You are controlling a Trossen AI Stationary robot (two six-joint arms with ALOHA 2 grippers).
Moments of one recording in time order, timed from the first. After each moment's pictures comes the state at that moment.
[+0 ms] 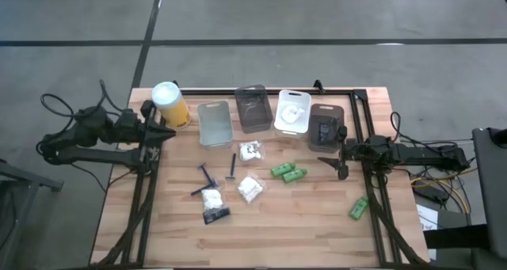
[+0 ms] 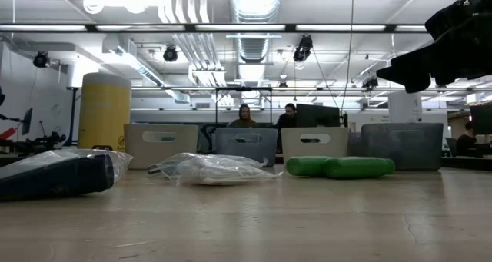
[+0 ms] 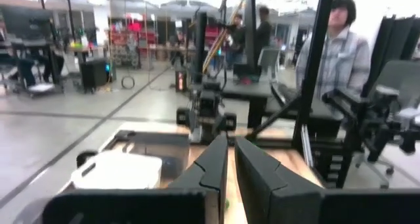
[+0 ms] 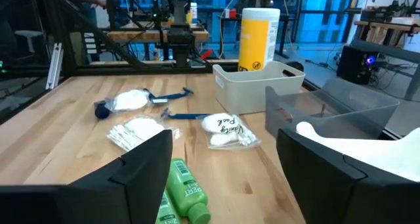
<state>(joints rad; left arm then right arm) 0.00 0.40 0.78 -0.41 0.00 -0.06 -0.03 0.11 0.01 0.02 0.07 0.03</state>
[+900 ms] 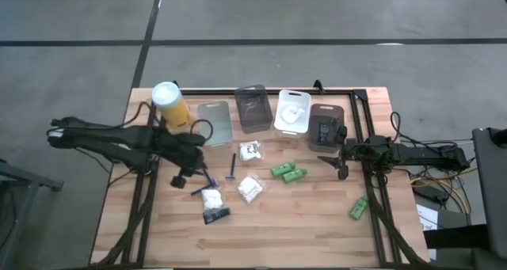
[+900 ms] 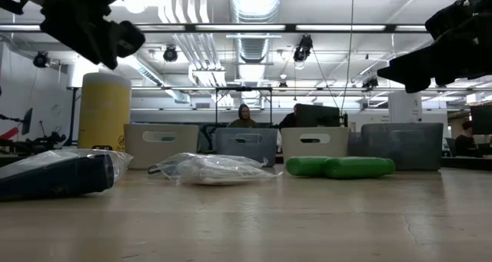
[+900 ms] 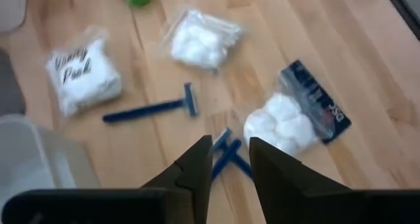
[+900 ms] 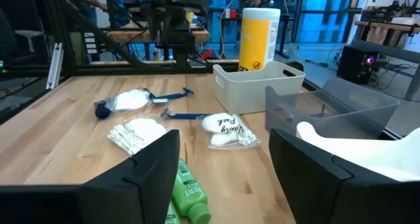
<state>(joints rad) -0.08 0.94 0.77 -0.71 0.15 0.20 -0.03 0.11 0.01 0.02 0.07 0.03</state>
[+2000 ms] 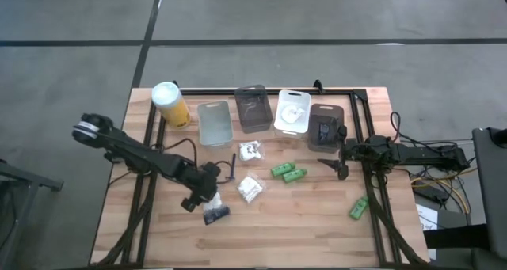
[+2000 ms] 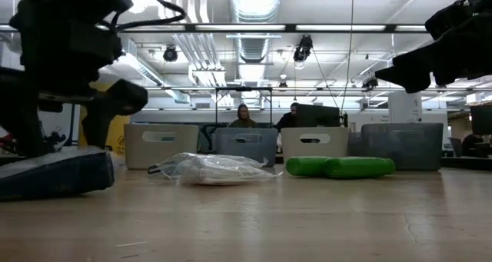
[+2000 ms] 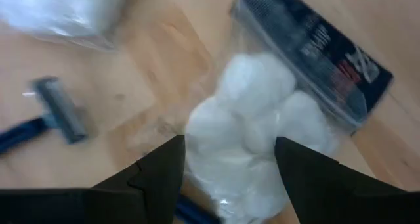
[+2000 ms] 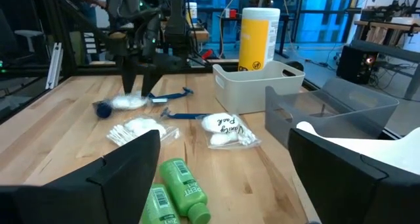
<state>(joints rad) -0.33 1.35 0.61 -0.31 0.09 0.21 -0.03 0.11 0.01 0.02 0.07 0.03</state>
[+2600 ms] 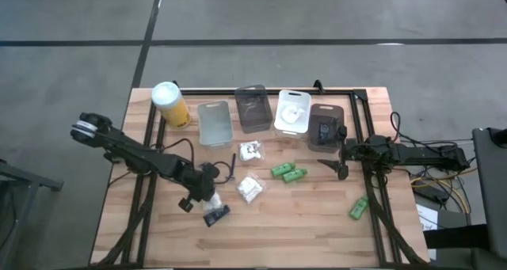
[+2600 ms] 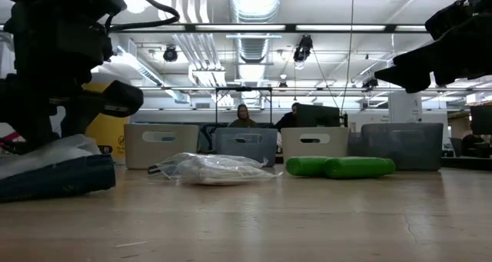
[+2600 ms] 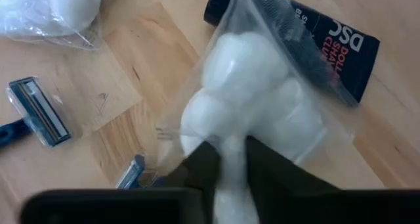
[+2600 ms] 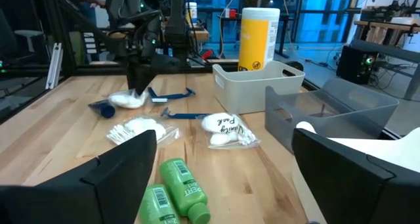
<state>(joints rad) -0.34 1.34 0.57 -0.28 0.09 0.25 -0.03 0.11 0.01 0.02 0.07 0.03</state>
